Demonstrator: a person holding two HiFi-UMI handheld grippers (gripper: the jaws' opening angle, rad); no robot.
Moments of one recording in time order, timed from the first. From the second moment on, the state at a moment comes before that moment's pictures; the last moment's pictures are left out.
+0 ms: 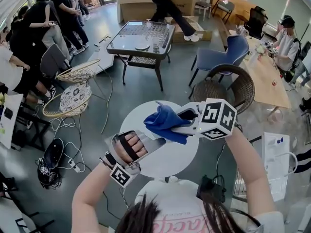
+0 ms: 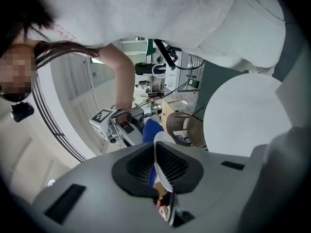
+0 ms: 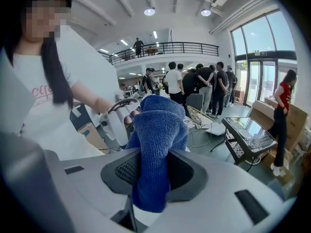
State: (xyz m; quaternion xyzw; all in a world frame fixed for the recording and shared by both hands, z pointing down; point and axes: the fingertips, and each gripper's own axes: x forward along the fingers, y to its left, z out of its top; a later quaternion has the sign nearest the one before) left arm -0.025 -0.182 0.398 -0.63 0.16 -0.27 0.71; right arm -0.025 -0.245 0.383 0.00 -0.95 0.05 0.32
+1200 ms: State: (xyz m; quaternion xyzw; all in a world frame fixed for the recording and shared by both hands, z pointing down) left arm -0.068 -0.222 0.341 -0.80 0.39 -0.15 0.43; right arm 0.053 -0.338 0.371 0.33 -0.92 0.04 0.19
